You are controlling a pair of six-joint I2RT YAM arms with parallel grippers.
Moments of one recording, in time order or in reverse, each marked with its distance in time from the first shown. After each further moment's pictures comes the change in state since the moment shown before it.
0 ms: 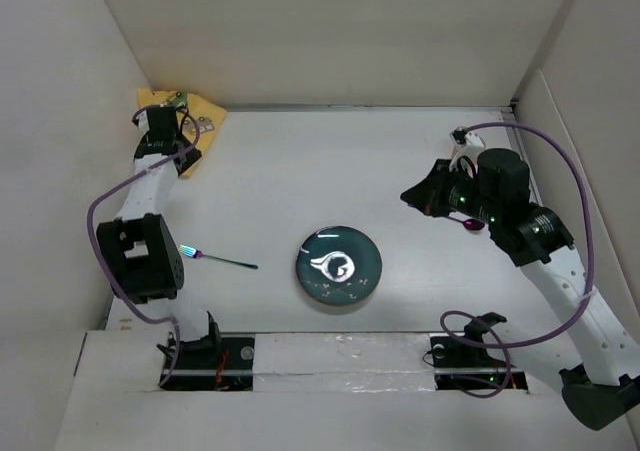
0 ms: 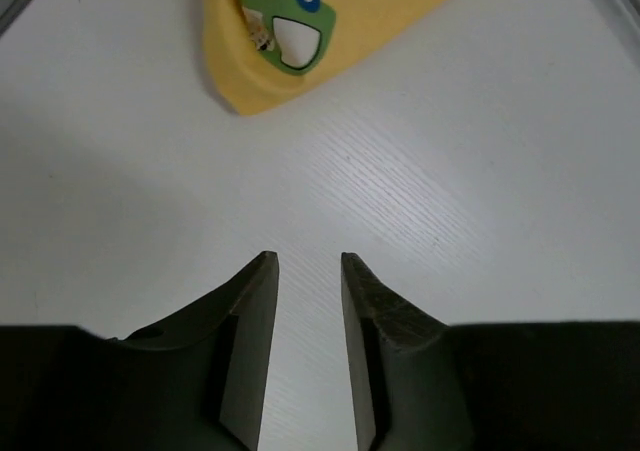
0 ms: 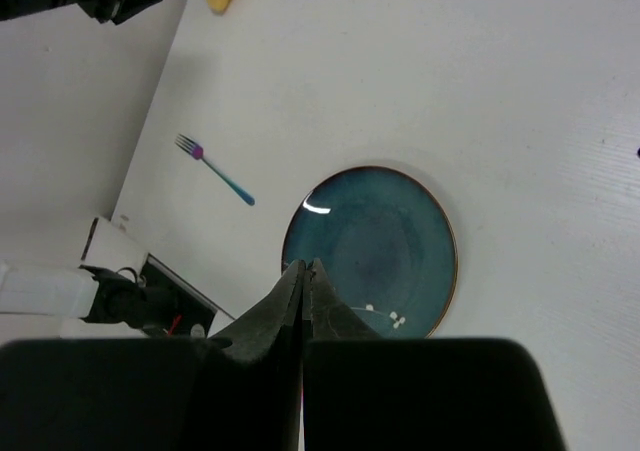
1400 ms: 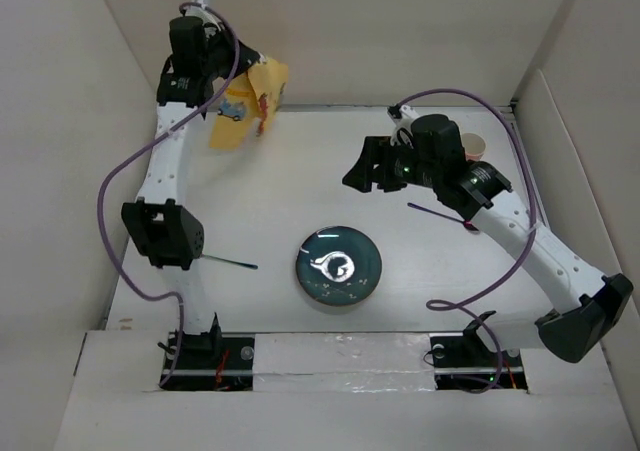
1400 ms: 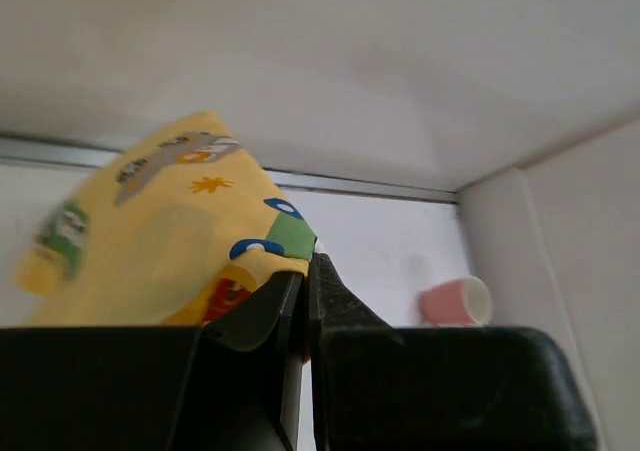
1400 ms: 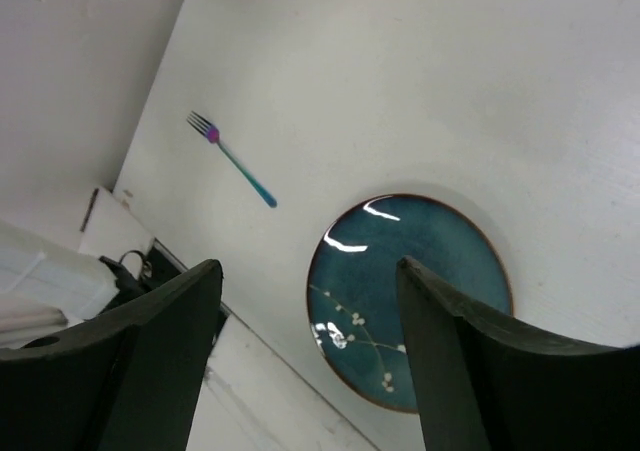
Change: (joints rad) left arm -0.200 0.367 0.812 0.021 0.423 -0.047; right arm 0.178 0.359 0.208 0.065 0.039 -0.003
